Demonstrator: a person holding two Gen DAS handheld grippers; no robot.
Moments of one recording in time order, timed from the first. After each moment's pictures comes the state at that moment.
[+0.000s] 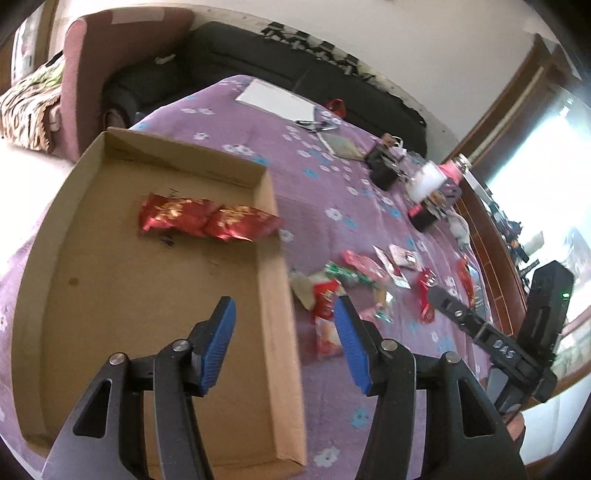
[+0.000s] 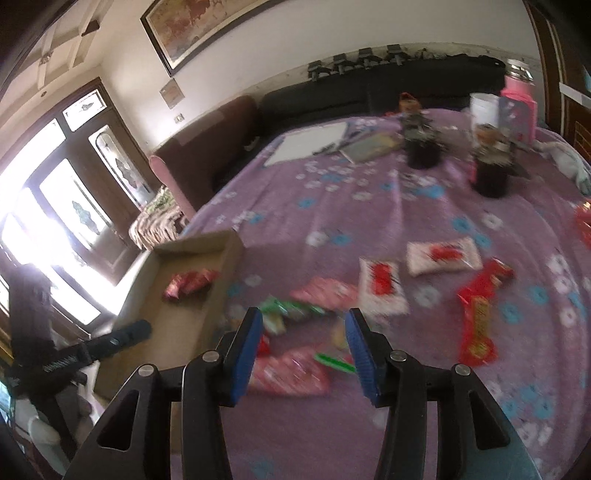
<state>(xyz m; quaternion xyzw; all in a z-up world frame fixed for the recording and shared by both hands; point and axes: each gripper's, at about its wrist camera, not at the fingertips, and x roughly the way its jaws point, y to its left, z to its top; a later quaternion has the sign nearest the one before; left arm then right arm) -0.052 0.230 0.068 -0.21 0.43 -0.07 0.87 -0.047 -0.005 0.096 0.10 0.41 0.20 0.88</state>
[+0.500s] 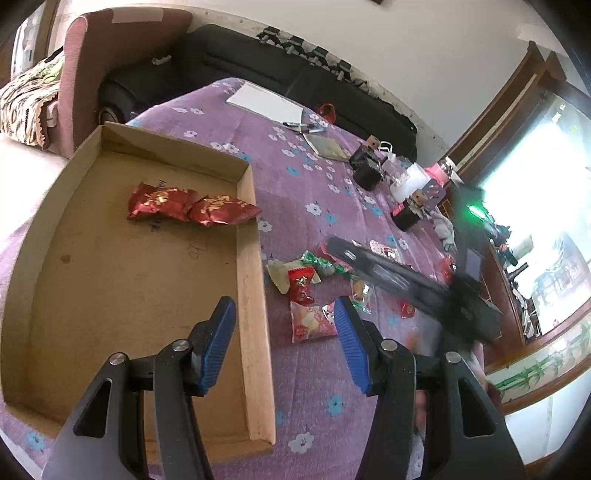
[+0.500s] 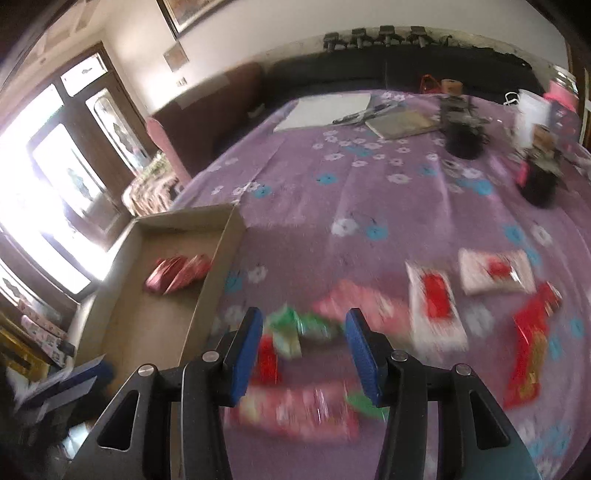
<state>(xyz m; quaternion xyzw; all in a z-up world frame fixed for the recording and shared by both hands) -0.074 0.224 0.076 -0.23 0.42 -0.08 0.88 0.009 0.067 0.070 0.04 0.46 0.21 0.86</state>
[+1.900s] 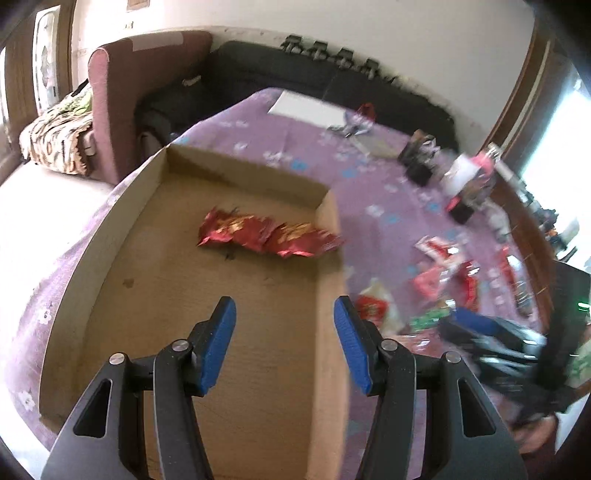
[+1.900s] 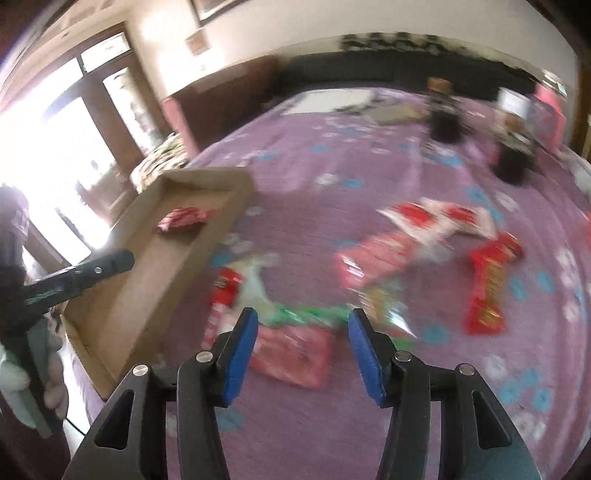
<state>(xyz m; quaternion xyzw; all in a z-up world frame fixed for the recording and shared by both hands) -0.077 0.233 0.067 -0.15 0.42 0.00 0.90 -0.066 0.023 0.070 0.00 0.45 0.25 0.86</state>
